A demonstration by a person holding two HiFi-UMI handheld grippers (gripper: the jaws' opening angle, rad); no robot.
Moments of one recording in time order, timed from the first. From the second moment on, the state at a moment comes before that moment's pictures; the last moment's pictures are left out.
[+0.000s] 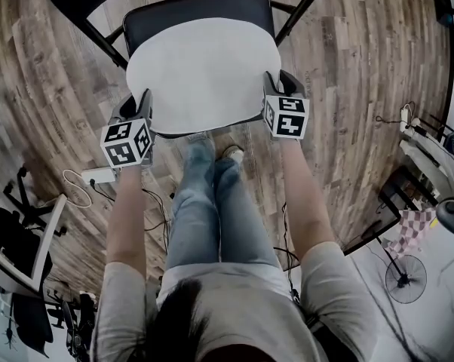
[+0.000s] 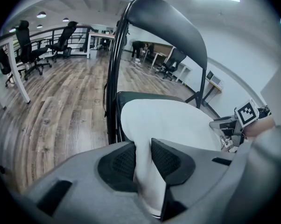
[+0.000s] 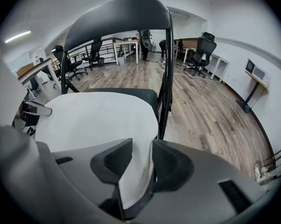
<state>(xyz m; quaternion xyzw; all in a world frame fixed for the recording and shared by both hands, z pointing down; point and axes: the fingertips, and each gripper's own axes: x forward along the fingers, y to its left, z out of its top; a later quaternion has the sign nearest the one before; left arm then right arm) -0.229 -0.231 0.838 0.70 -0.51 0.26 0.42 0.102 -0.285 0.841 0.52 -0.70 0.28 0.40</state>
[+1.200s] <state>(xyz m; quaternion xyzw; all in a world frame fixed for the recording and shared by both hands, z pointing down) -0.261 -0.220 0.812 0.69 -0.57 0.27 0.36 0.110 -0.287 0.813 0.54 -0.71 0.28 0.35</state>
